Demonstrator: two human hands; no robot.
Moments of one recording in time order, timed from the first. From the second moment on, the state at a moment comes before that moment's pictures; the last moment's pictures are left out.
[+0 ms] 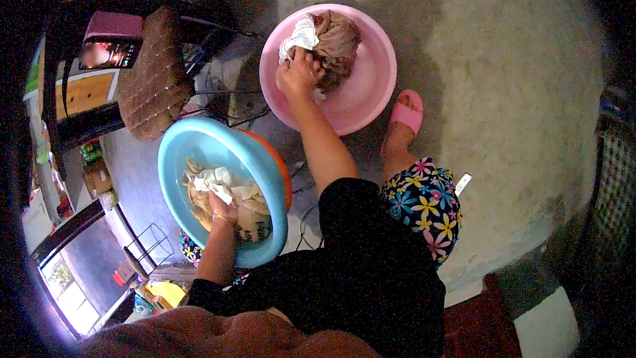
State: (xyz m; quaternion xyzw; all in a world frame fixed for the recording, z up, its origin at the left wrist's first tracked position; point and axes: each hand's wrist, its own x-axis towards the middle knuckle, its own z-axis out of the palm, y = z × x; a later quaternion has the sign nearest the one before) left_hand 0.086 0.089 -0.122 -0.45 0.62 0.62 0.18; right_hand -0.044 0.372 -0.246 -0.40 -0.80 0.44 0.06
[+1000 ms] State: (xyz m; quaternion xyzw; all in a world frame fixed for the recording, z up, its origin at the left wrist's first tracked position) left_hand 0.084 0.091 -0.117 -0.44 0.59 0.64 0.21; right_hand -0.034 0.345 -0.272 -0.45 -0.71 0.54 0.01
